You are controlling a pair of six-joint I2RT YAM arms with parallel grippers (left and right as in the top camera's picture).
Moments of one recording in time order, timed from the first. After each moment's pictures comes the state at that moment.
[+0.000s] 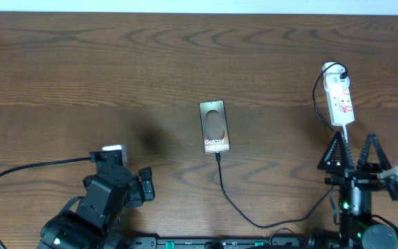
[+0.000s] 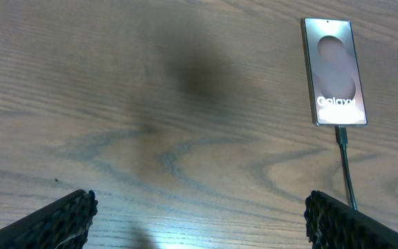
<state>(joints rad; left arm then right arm) -0.52 0.56 0.73 -1.08 -0.22 -0.57 -0.21 0.01 0.22 0.08 -0.19 0.60</state>
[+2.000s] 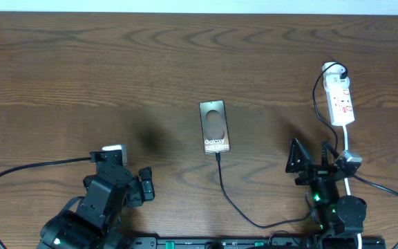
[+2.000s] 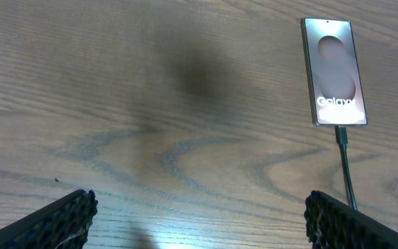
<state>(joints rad) -0.52 0.56 0.73 -1.08 -0.22 -0.57 0.01 0.02 0.01 -0.06 -0.13 0.44</state>
